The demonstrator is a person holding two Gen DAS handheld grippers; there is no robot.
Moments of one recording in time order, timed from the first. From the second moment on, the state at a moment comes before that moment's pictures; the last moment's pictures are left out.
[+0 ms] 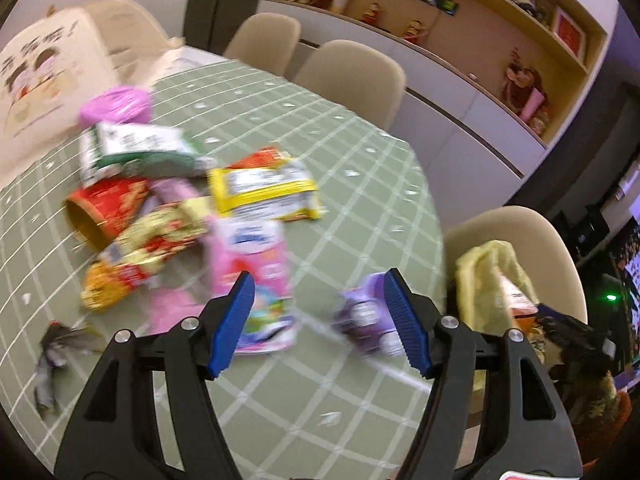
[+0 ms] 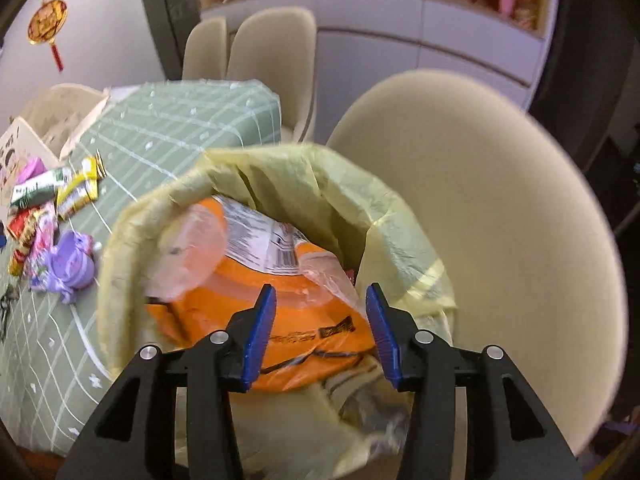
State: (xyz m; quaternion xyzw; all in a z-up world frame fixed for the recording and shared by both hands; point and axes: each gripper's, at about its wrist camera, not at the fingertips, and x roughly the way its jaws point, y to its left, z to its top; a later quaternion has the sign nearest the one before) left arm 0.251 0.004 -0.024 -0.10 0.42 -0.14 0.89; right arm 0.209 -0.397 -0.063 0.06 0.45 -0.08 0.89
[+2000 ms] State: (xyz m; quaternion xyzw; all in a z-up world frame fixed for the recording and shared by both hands) left arm 0.136 0.209 -0.063 -0.20 0.48 0.05 0.85; right arm 0.281 -0.030 -0.083 -0.02 0.48 0.33 0.81
